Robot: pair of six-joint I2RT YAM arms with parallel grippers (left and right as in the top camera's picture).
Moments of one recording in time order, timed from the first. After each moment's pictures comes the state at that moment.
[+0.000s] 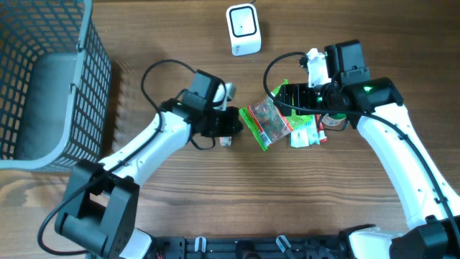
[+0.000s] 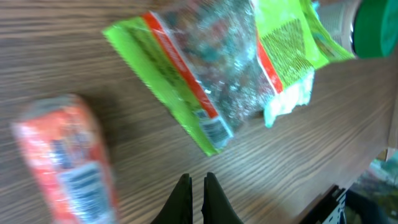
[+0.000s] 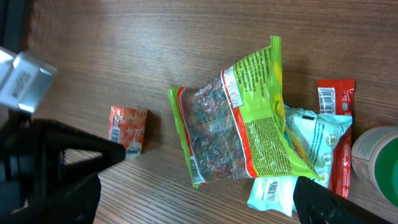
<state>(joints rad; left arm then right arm) -0.48 1.68 1.04 -0.46 0.48 -0.49 0.23 1.49 1.25 -0.85 -0.31 0.15</state>
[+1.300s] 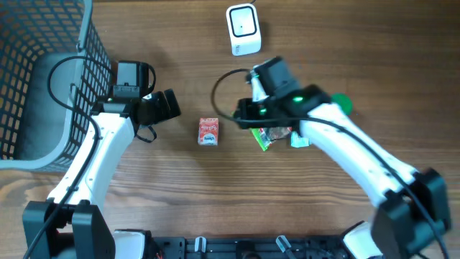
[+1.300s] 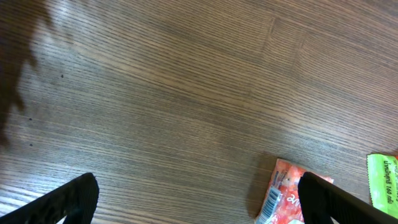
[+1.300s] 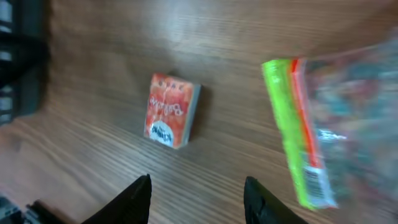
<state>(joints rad) -0.08 1.51 1.04 -0.70 0.00 -0.42 0.57 1.67 1.25 -0.69 -0.28 0.48</state>
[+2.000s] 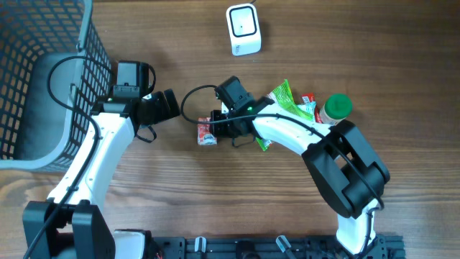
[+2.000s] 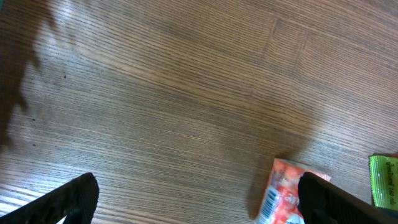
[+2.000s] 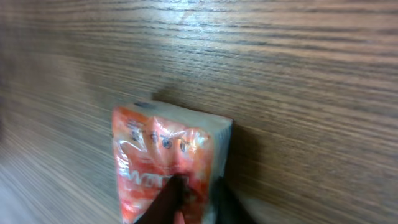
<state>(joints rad) -0.08 1.51 1.04 -0.70 0.00 -0.42 0.69 2.03 1.25 -0.34 -0.32 0.66</state>
